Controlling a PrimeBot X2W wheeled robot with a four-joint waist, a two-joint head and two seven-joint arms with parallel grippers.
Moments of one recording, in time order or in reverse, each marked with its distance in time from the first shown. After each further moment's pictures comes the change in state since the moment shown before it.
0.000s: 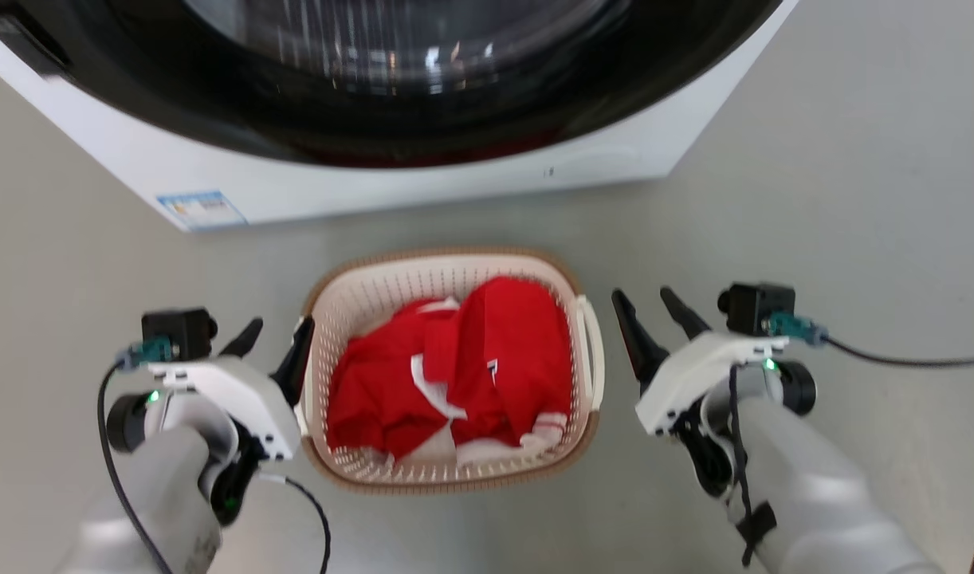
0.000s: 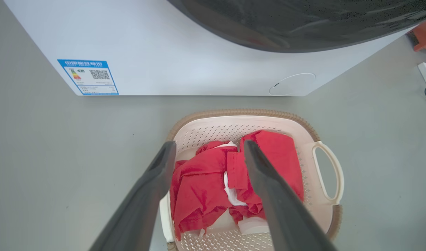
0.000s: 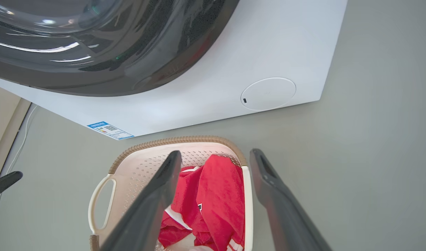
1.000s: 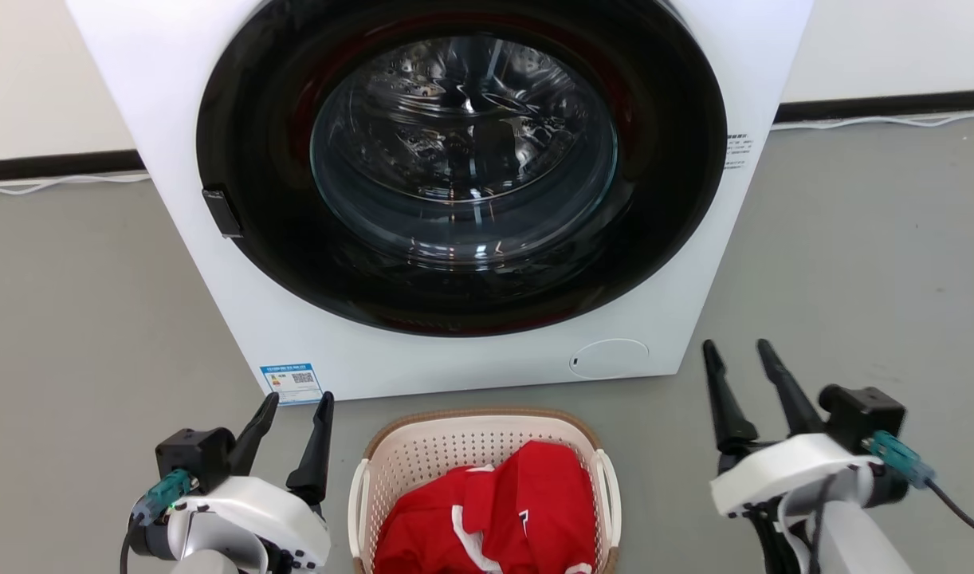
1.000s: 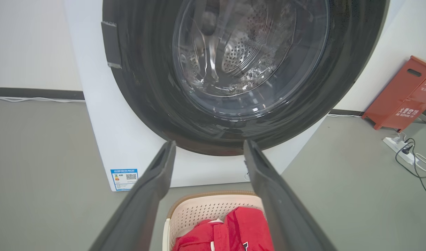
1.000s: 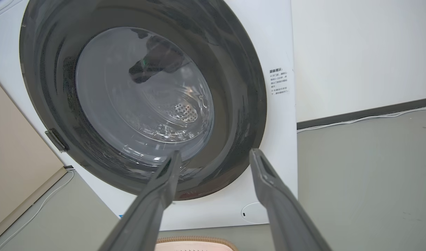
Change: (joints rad) left arm 0.503 -0.090 0.519 -0.510 0.508 0.059 0.000; right arm 0.495 0.003 -0.573 -0.556 -0.547 0.000 -0.001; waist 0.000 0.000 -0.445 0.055
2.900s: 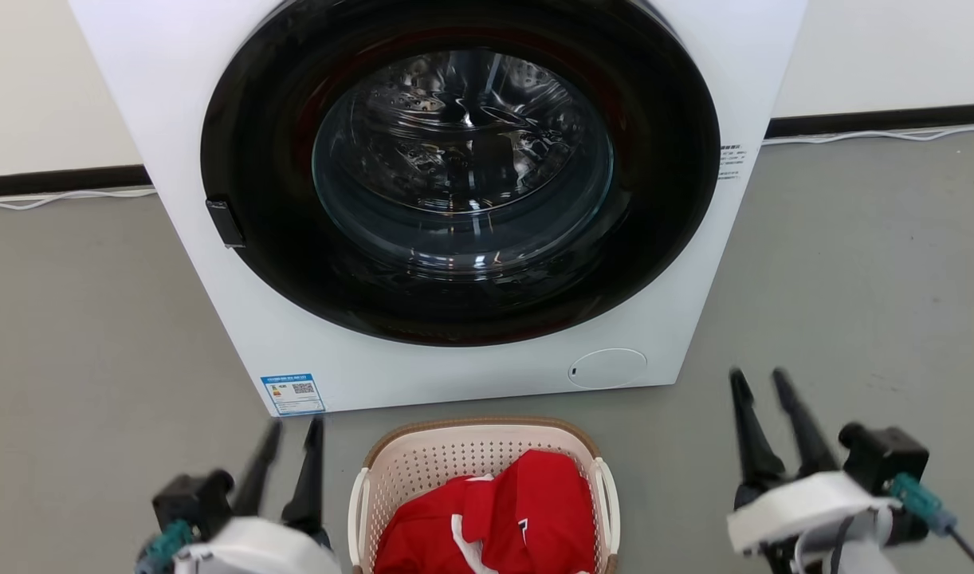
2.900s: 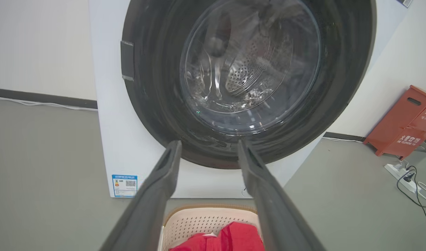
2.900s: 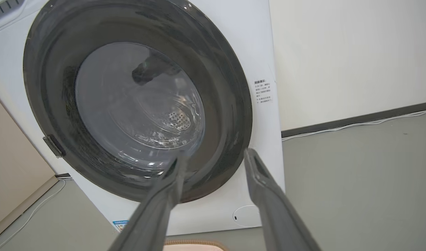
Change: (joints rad) left arm 0.139 -0.143 0.221 -0.156 0.177 -0.037 0.000; right arm 0.114 0.007 -0.066 -0.140 -0.044 -0.001 -0.001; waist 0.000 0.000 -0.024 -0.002
